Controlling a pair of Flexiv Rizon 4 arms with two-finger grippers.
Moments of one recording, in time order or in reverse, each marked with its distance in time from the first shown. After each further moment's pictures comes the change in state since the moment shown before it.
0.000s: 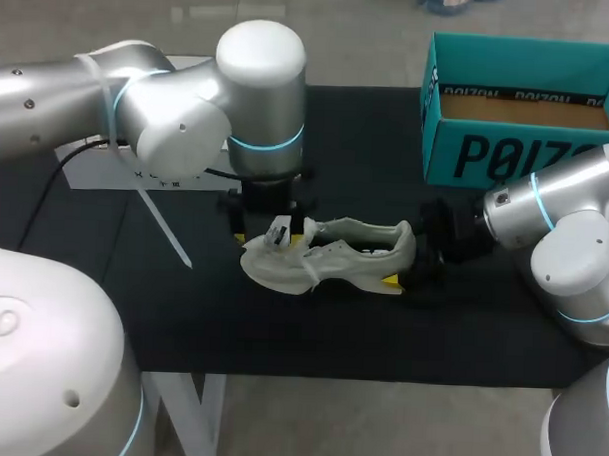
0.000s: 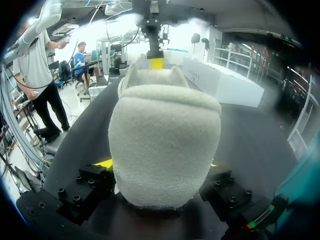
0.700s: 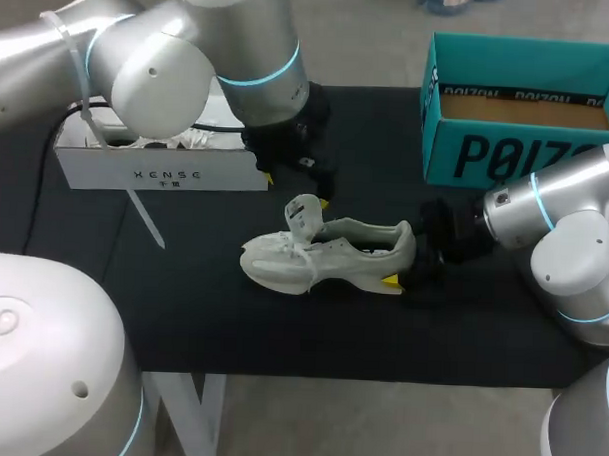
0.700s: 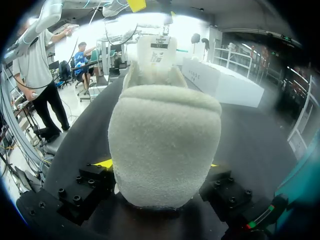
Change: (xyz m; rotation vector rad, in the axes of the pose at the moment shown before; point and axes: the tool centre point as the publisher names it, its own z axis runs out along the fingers) left arm 0.041 -0.010 -0.102 0.084 0.222 0.608; right arm 0.000 0.000 0.000 0.000 0.000 0.000
